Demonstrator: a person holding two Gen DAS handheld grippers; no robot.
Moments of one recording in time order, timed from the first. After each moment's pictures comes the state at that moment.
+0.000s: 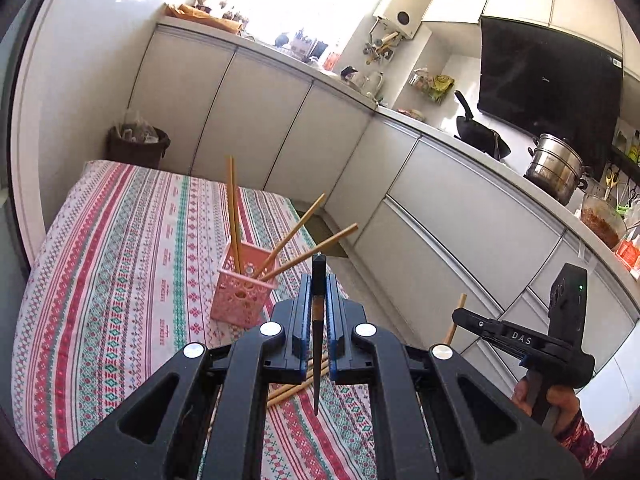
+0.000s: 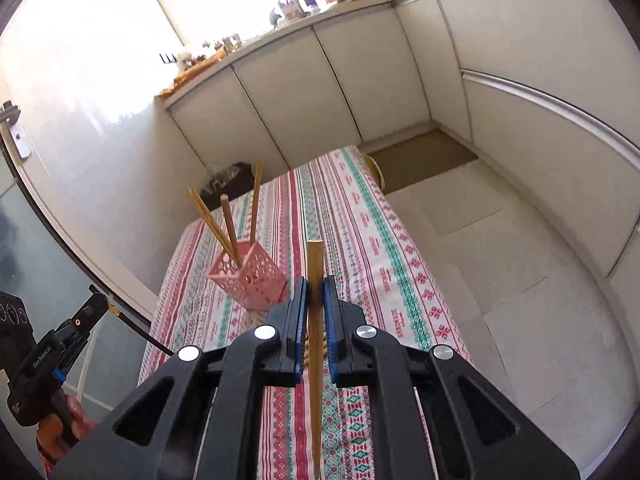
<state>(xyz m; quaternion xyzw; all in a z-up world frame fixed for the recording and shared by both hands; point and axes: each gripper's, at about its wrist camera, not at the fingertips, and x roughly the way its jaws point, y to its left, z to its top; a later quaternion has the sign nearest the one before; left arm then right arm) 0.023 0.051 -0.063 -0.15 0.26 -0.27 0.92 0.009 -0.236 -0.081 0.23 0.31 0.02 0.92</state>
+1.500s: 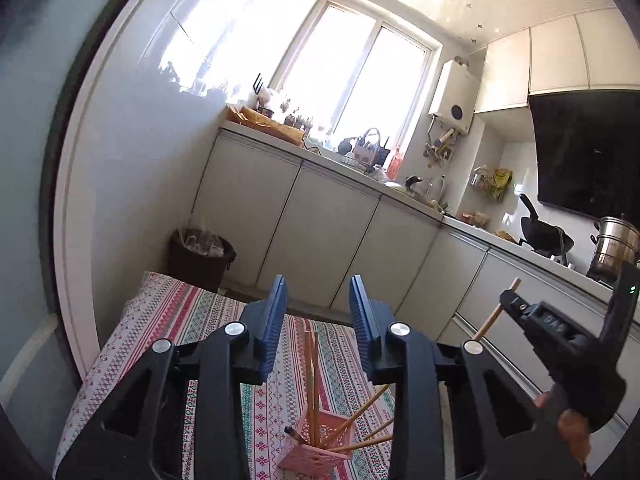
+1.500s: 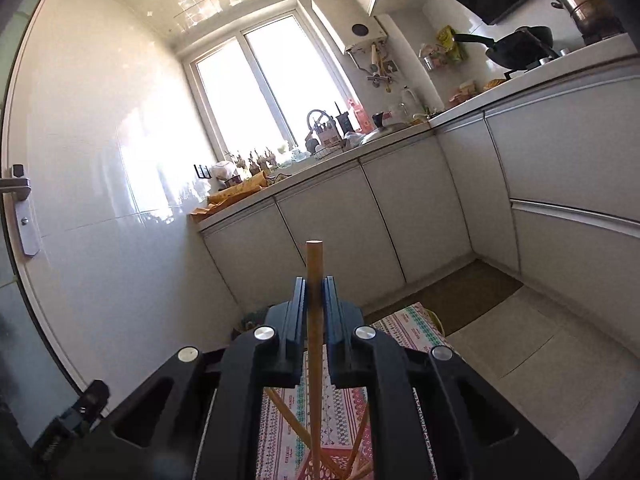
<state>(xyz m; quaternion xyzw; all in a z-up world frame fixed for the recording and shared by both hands) 0.080 0.096 0.009 -0.18 0.11 -0.12 0.97 0.133 -0.163 0.018 0.22 0.08 -0.01 0.97</state>
